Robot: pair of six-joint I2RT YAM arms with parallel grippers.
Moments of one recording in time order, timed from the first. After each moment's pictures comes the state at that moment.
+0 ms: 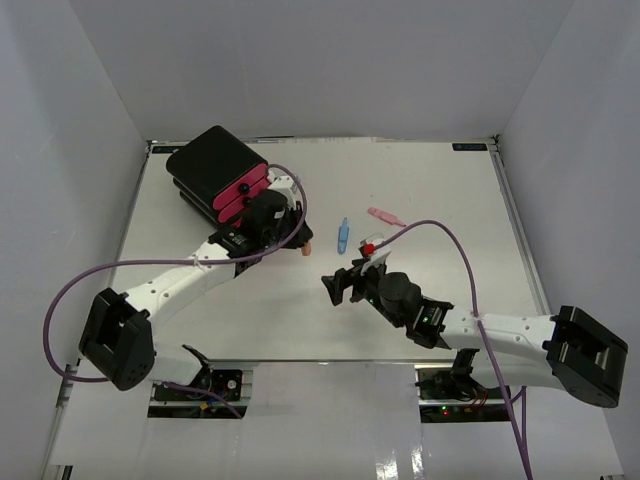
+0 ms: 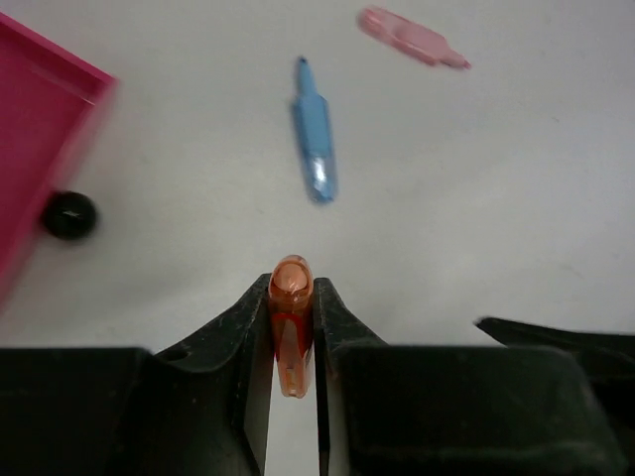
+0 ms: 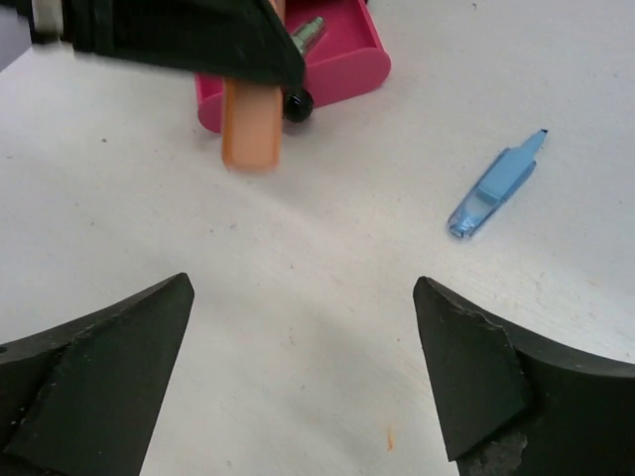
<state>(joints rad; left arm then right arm) -0.66 1.34 0.95 -0.17 0.02 -0.55 1.11 1.13 0.43 0.52 0.39 0.28</state>
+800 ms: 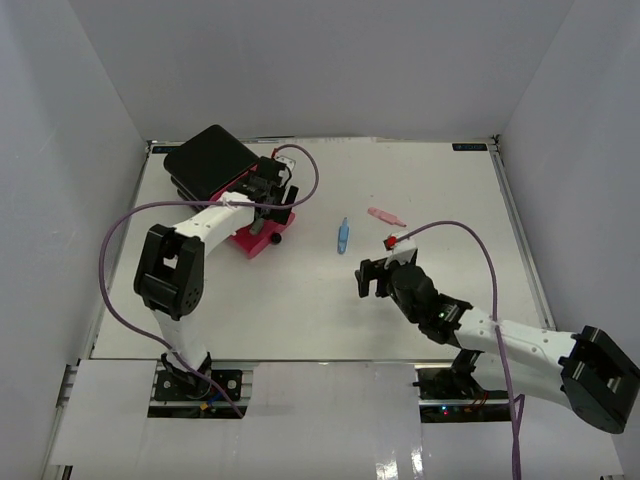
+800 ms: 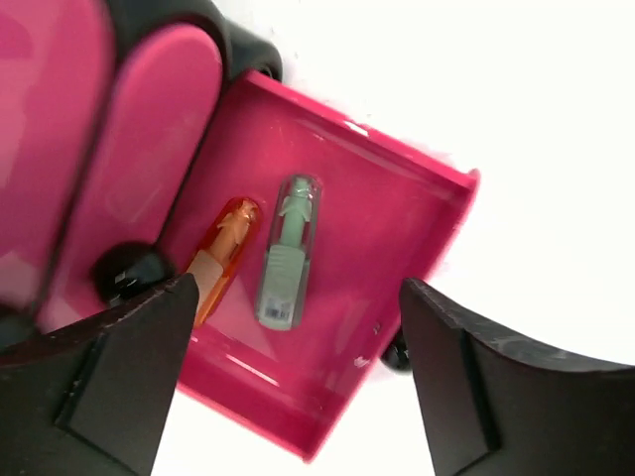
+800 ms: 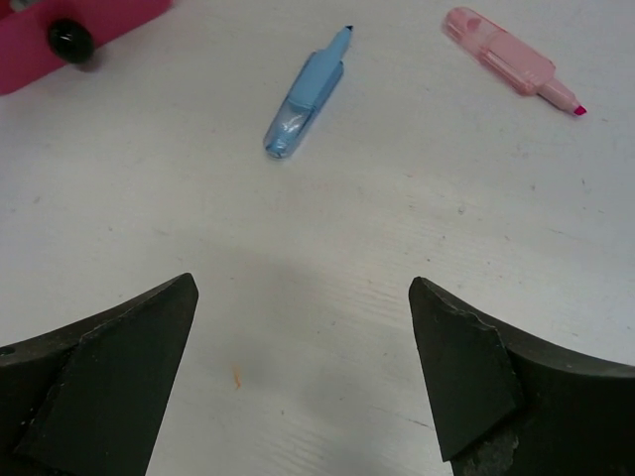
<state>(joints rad) -0.43 1.85 1.37 -0.40 -0.32 0.07 0.95 0.96 0.34 0.27 0.46 0.30</state>
